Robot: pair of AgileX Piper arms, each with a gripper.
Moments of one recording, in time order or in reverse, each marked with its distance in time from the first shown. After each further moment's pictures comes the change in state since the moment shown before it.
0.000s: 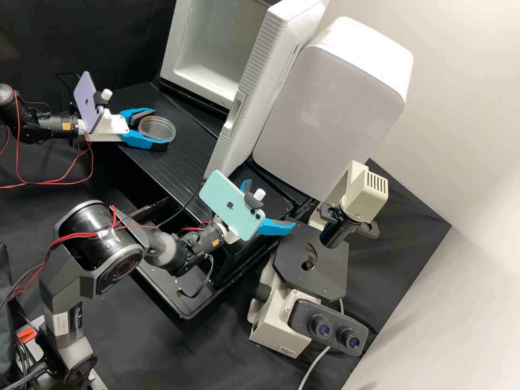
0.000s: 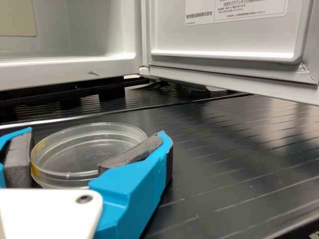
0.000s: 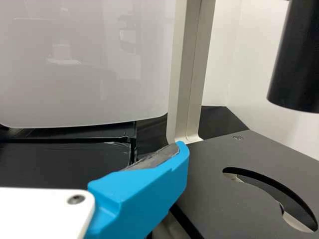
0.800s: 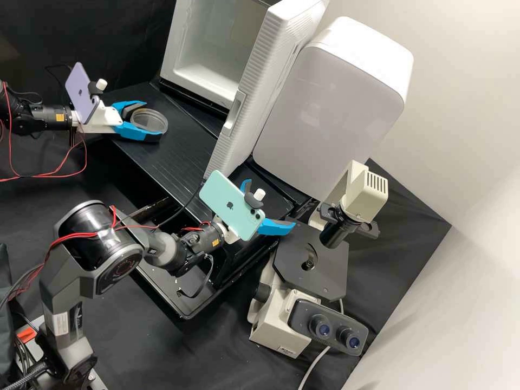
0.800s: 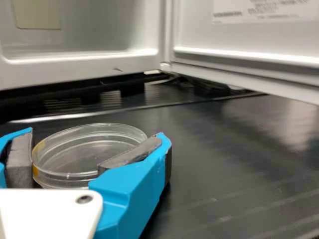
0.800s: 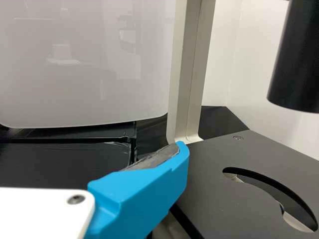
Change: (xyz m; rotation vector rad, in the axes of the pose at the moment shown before) left arm -0.017 0.024 -0.013 -0.026 0.061 0.004; right arm 0.000 0.000 0.000 0.000 0.000 0.000
